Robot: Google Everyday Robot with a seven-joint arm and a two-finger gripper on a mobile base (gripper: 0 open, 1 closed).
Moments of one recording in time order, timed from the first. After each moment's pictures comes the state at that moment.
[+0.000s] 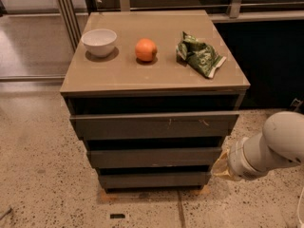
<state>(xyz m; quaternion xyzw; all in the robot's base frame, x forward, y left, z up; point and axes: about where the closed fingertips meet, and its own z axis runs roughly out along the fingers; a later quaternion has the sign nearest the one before) 0.418 -0.201 0.670 -0.59 0.78 0.07 0.19</state>
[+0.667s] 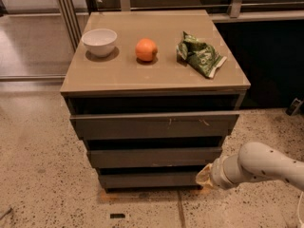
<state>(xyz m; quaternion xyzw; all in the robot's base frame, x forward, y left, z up) 0.459 -0.187 0.514 -0.57 0.78 0.13 0.23</state>
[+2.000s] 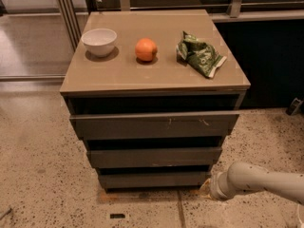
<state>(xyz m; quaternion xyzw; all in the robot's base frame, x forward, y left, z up) 0.463 -0.222 0.376 -0.61 0.77 0.09 0.19</state>
